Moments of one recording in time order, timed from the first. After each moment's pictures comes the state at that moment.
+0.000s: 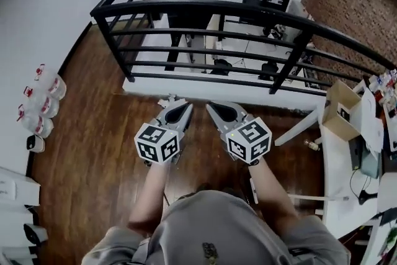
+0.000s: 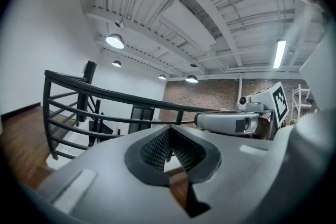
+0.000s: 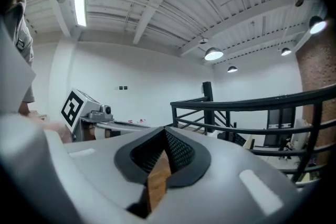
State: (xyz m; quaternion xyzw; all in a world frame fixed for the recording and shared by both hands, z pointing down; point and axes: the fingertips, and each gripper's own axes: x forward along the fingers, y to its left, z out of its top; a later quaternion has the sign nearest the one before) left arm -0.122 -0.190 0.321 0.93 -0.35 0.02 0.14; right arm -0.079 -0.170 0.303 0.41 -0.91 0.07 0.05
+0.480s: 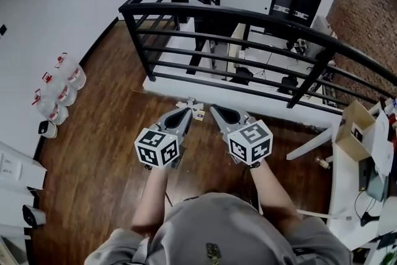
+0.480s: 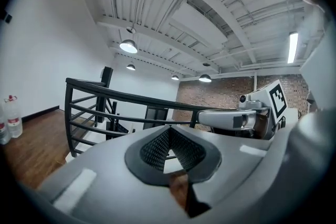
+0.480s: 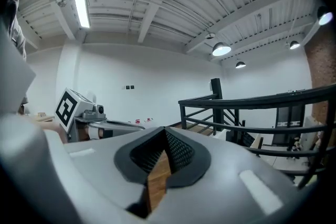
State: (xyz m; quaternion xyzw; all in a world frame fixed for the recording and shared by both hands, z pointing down) left arm -0.198 -0.189 0.319 0.90 -0.42 0.03 0.14; right arm -0.134 -0.182 0.301 0.37 -0.92 0.08 0.06
